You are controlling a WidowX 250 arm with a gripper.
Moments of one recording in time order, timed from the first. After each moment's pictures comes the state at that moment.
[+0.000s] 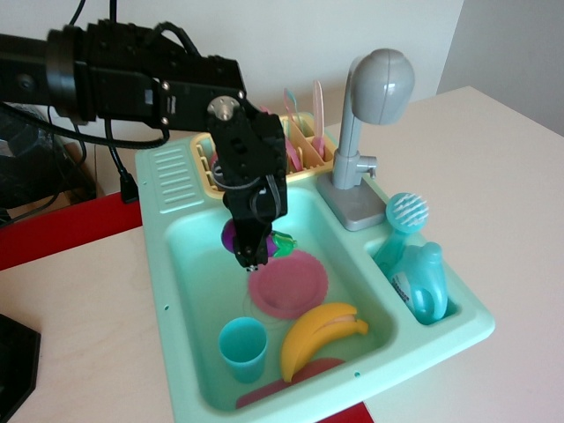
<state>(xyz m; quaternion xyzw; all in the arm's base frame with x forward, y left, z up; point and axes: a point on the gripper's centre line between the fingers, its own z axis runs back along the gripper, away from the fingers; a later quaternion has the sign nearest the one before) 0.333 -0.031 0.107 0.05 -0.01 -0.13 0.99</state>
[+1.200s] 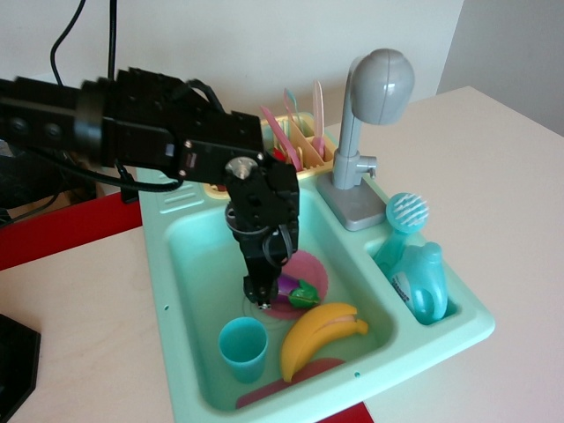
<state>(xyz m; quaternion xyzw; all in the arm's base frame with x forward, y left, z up) 0.326 -0.042 0.090 0.06 0.00 -0.10 0.99</state>
